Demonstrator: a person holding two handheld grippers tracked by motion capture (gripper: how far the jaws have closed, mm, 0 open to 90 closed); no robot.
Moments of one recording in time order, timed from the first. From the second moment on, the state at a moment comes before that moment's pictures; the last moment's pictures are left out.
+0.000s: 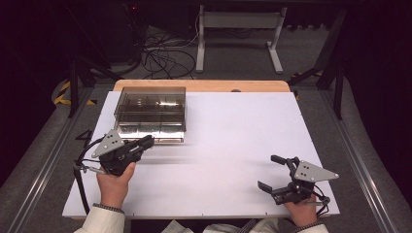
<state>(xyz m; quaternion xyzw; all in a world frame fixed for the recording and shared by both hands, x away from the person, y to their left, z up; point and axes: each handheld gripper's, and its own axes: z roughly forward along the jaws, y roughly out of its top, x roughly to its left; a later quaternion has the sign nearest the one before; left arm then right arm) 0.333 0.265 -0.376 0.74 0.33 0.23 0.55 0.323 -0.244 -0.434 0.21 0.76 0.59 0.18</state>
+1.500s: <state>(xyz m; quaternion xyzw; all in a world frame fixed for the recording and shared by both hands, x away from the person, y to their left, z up) 0.369 0.285 -0.337 0.75 0.39 0.24 0.48 0.324 -0.240 -0.436 0.20 0.77 0.58 0.17</state>
